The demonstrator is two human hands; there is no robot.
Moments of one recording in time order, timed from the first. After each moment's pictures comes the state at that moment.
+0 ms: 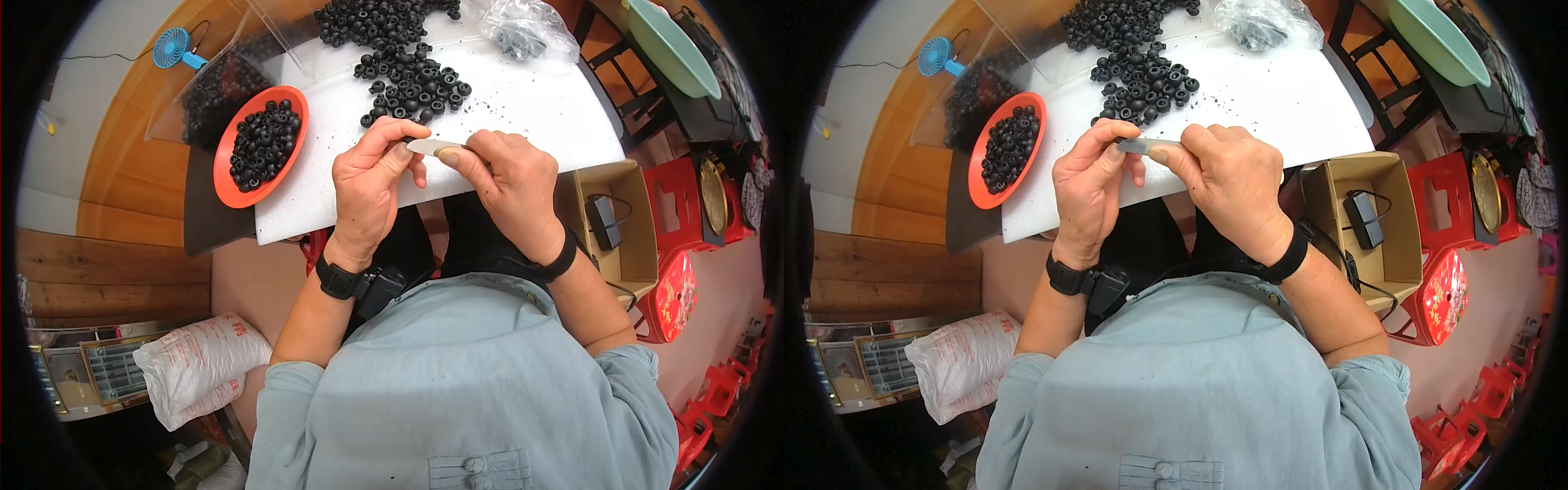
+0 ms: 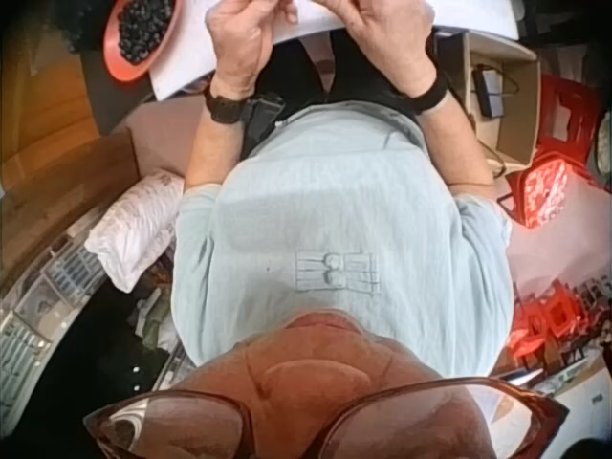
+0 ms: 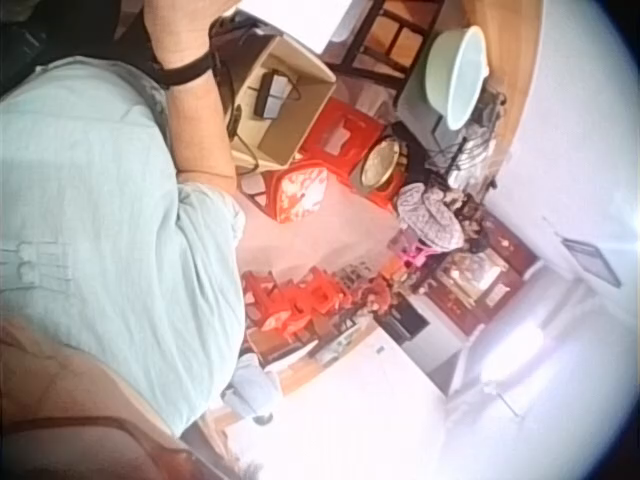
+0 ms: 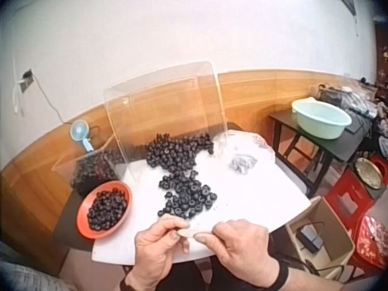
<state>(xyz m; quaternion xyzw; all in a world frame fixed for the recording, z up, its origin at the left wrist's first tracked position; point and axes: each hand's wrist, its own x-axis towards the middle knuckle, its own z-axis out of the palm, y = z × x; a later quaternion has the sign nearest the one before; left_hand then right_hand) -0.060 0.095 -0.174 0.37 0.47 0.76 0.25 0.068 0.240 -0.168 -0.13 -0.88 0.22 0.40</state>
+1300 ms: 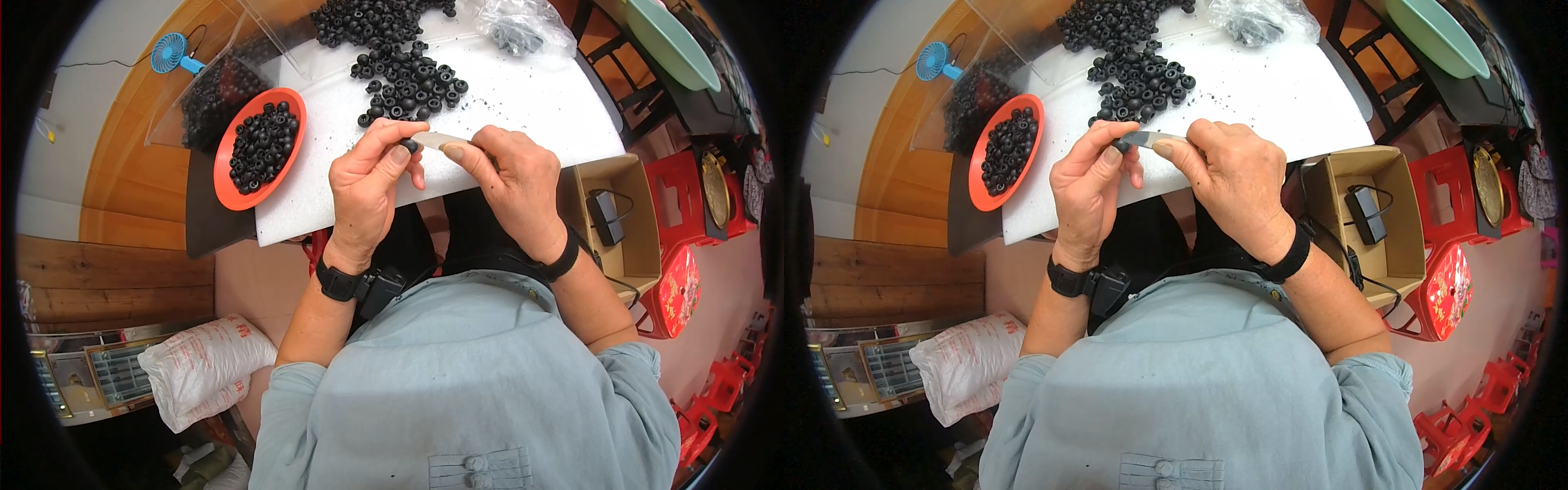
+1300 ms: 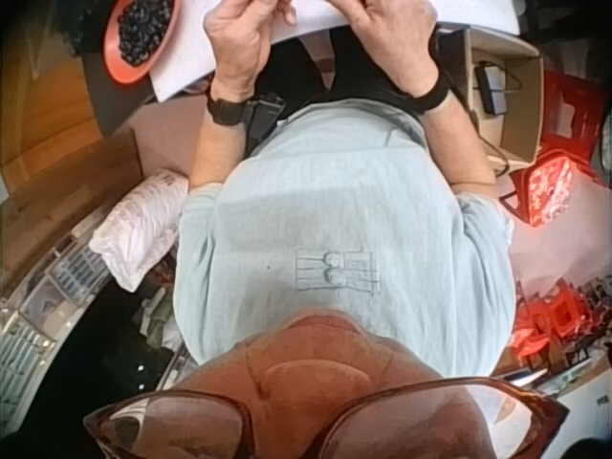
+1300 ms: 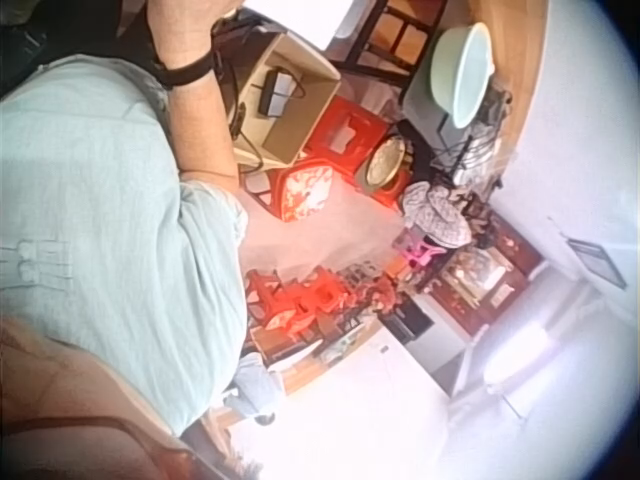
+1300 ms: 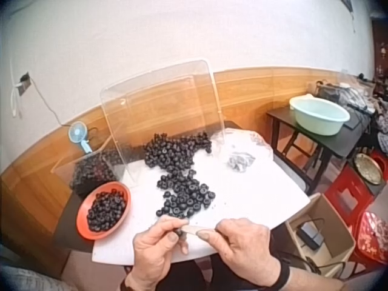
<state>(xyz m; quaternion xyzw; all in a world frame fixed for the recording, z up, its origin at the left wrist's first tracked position) -0.060 0.092 -0.176 0.40 0.48 0.74 0.24 0.072 0.239 -0.171 -0.15 -0.86 0.26 0.40</state>
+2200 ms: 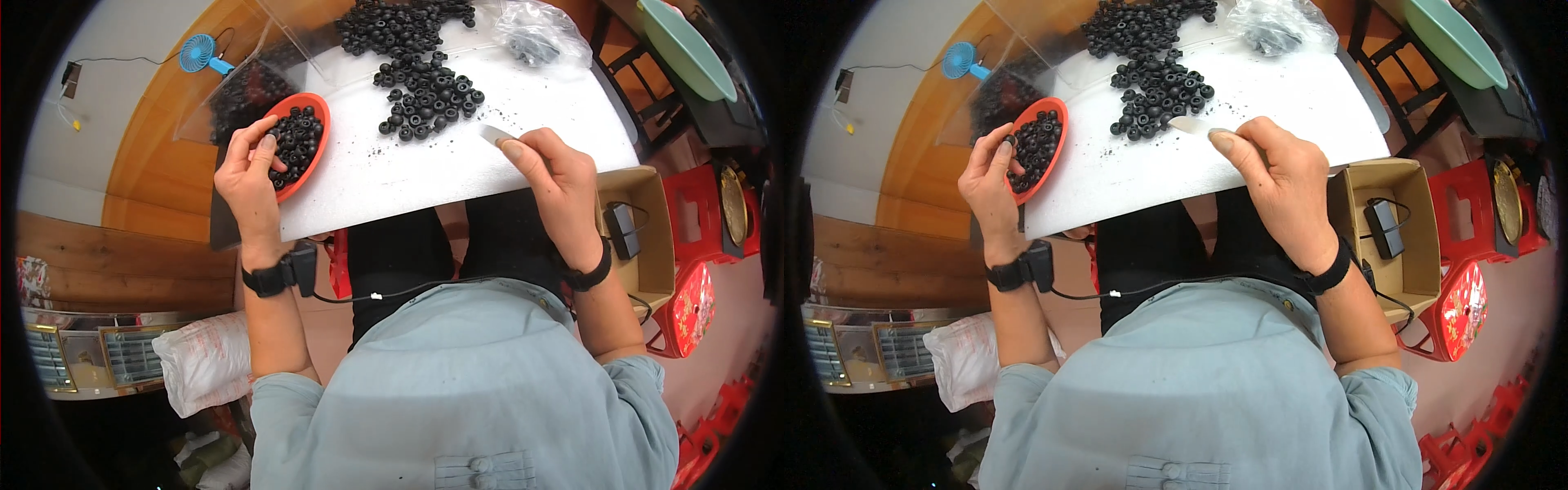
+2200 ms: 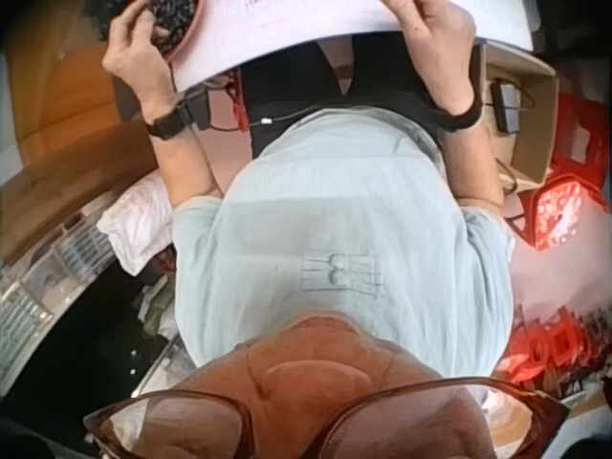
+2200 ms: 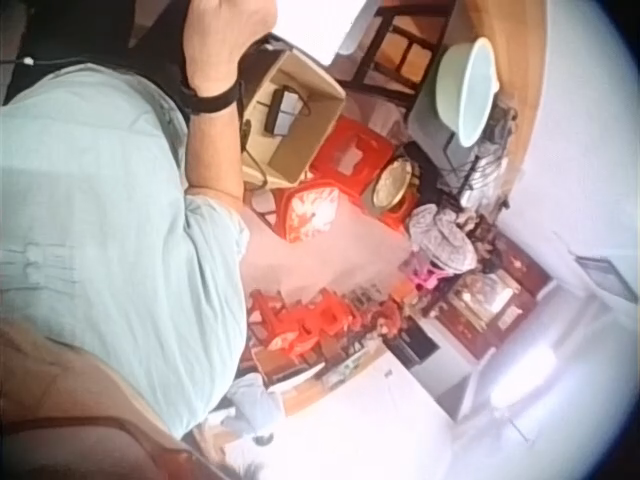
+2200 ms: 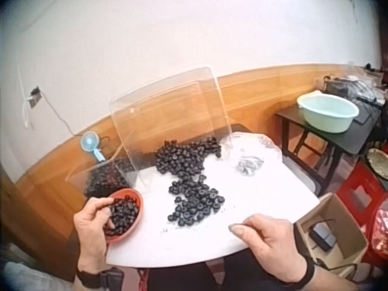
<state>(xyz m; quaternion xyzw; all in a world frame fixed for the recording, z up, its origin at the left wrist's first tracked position) -0.132 0.004 -0.103 0.30 0.76 0.57 -0.11 0.094 0.263 -0.162 -0.14 -0.79 0.47 0.37</state>
